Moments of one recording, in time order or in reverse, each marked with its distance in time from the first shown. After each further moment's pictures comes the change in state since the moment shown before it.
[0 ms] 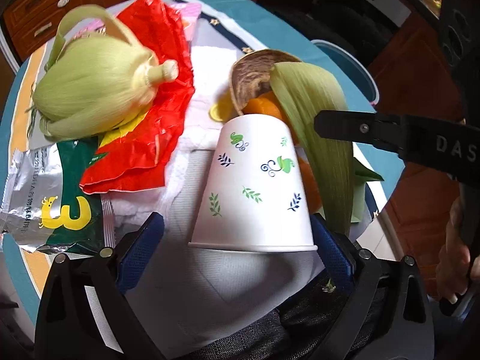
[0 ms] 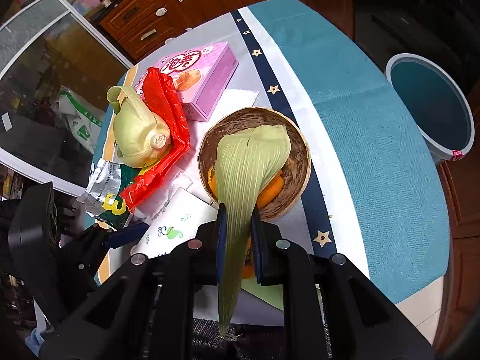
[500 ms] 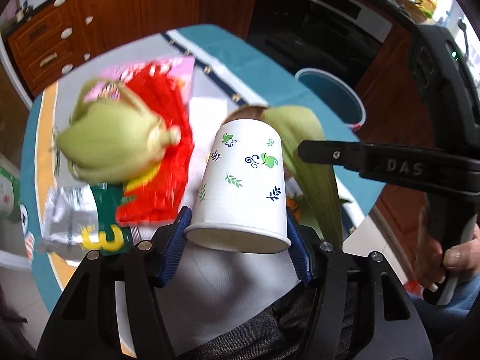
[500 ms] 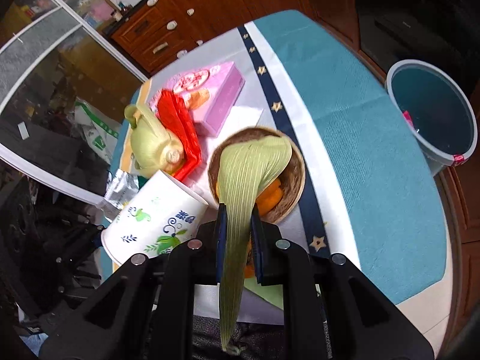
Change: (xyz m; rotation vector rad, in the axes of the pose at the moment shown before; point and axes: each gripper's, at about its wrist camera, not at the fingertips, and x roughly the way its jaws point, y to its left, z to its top) left arm -0.060 -0.018 0.020 0.055 -0.111 0.024; right arm -0.027 -0.014 0.005 0.012 -0.063 0.084
